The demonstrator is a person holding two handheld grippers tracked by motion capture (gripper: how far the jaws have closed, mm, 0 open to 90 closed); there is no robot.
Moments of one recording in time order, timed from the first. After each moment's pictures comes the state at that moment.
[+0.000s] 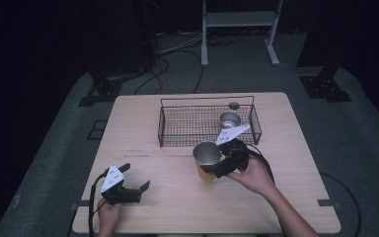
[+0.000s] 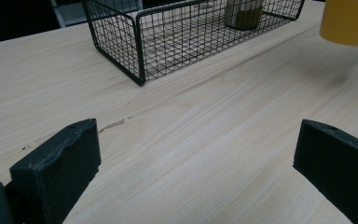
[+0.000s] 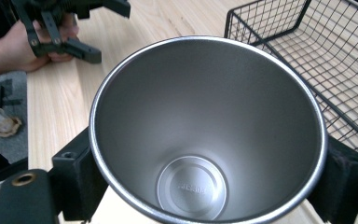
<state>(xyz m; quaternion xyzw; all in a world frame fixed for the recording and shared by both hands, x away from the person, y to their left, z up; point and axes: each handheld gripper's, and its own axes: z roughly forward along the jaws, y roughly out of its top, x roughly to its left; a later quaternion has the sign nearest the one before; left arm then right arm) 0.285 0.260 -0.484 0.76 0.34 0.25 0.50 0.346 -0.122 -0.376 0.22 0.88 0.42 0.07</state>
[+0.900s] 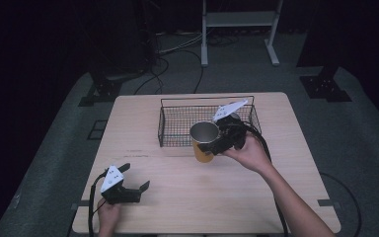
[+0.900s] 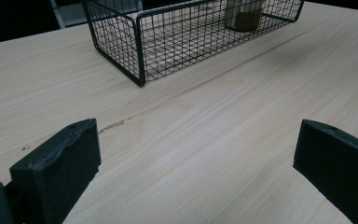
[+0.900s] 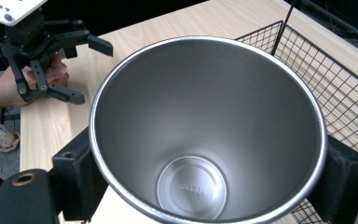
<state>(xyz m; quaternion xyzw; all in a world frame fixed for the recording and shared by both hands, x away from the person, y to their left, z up) 0.285 0.261 -0.484 0.76 0.34 0.25 0.50 0.388 -0.116 -0.337 0.22 0.87 0.43 0.06</state>
